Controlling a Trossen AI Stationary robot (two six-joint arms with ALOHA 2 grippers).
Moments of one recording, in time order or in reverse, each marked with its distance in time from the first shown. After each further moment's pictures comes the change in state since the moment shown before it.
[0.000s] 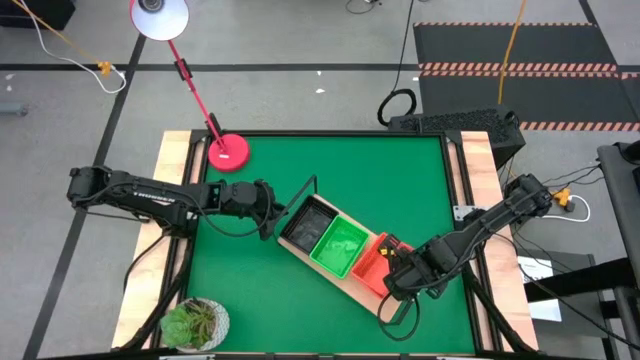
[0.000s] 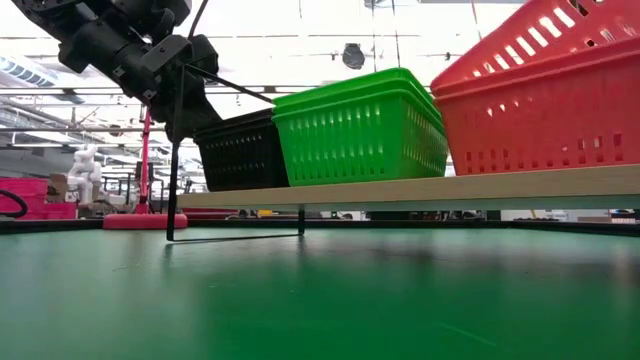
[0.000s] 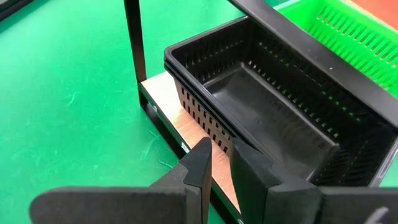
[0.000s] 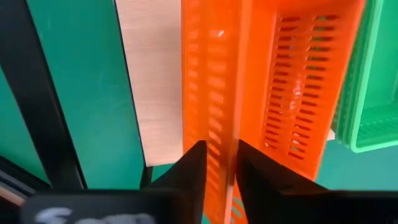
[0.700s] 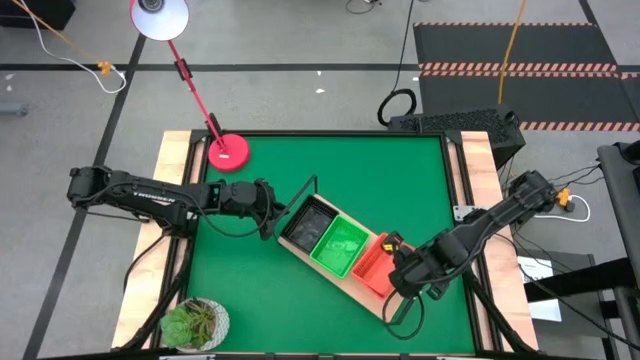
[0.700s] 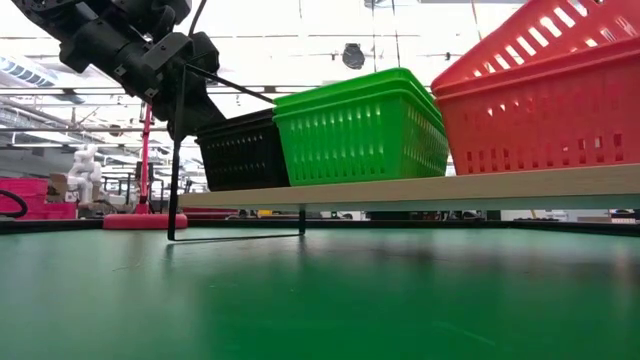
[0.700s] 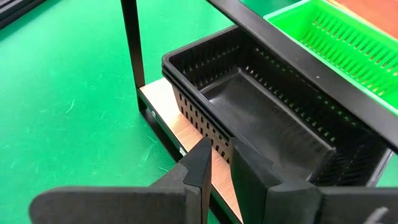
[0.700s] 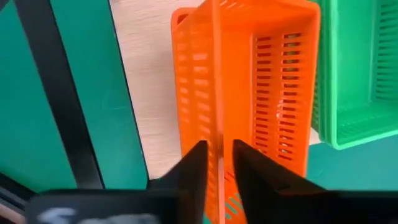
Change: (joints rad) left arm 0.000 0.000 0.000 0.020 0.000 0.009; right arm 0.001 -0.056 0.002 0.037 -0.003 0.068
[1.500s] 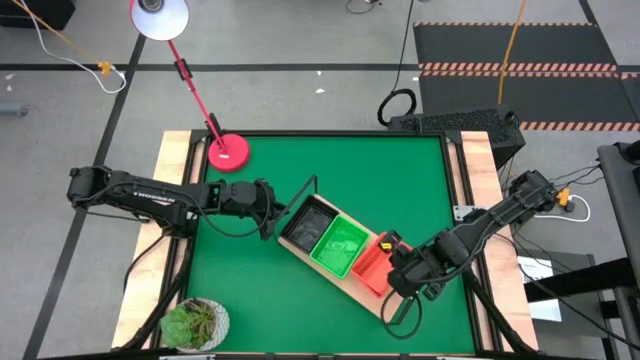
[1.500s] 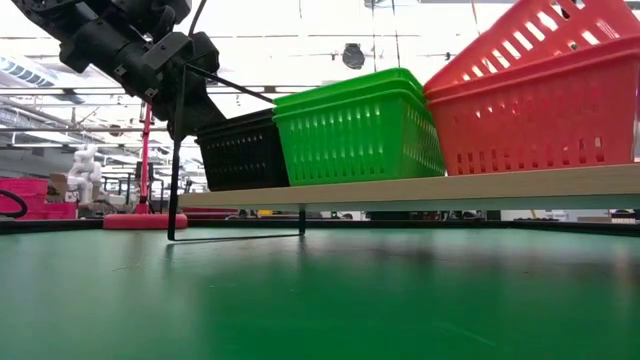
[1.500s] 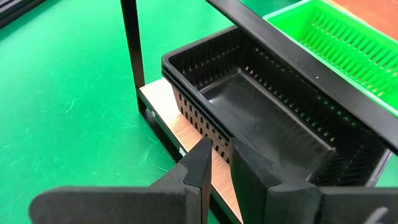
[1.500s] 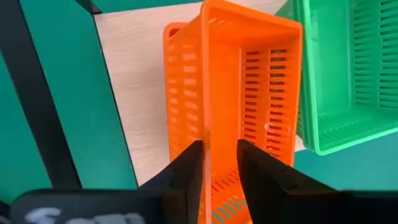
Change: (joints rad) left arm 0.000 0.000 0.000 0.000 0.001 -0.001; right arm -0.005 -0.004 0.000 0.052 0.030 0.008
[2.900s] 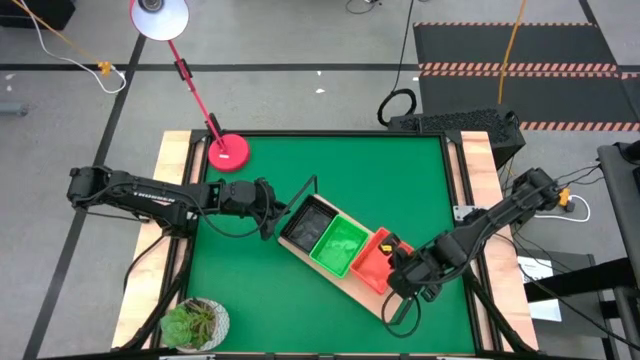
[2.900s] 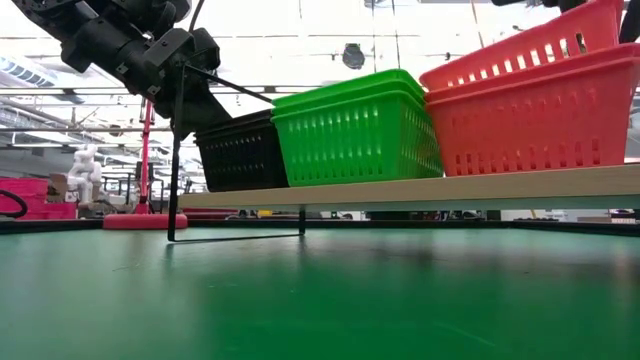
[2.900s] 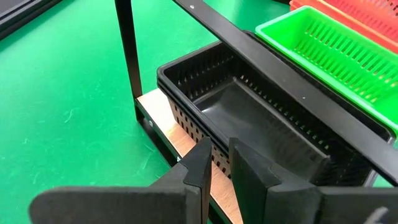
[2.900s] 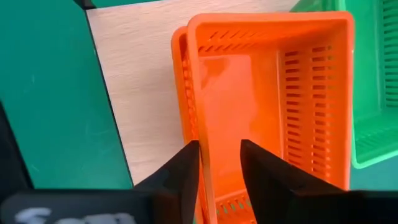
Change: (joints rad) left arm 0.000 0.000 0.000 0.026 0.004 0.017; right arm 0.012 -0.045 -0.166 0.154 -0.006 0.027
